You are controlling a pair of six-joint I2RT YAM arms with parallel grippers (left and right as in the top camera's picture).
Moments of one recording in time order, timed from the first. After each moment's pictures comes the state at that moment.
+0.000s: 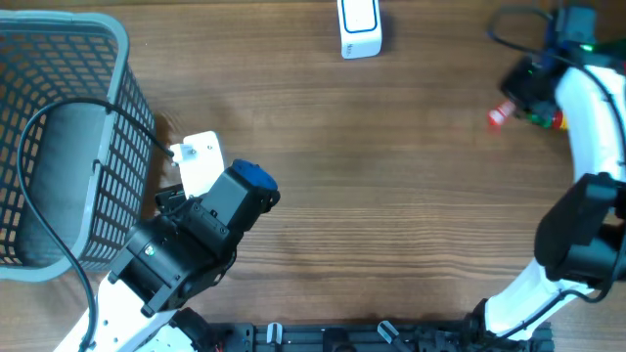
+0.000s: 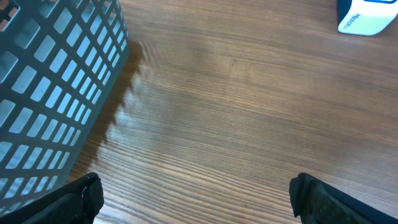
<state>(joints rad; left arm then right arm) -0.71 1.02 1.18 -1.19 -0.61 -0.81 -0.24 1.92 1.63 -1.00 0.11 0.58</state>
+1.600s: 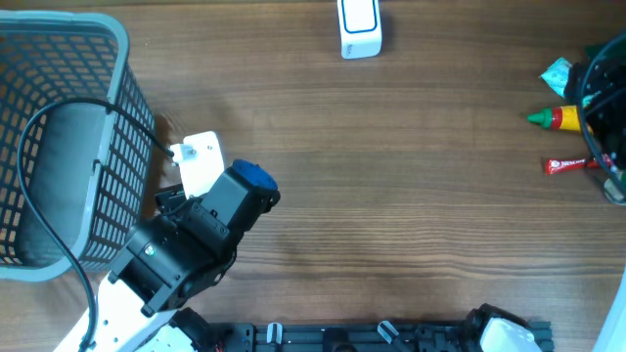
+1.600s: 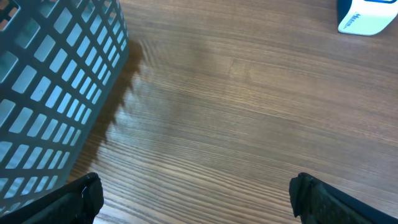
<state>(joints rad) -0.71 1.02 1.18 -1.19 -0.61 -0.81 -0.41 1.18 1.50 -0.98 -0.27 0.52</state>
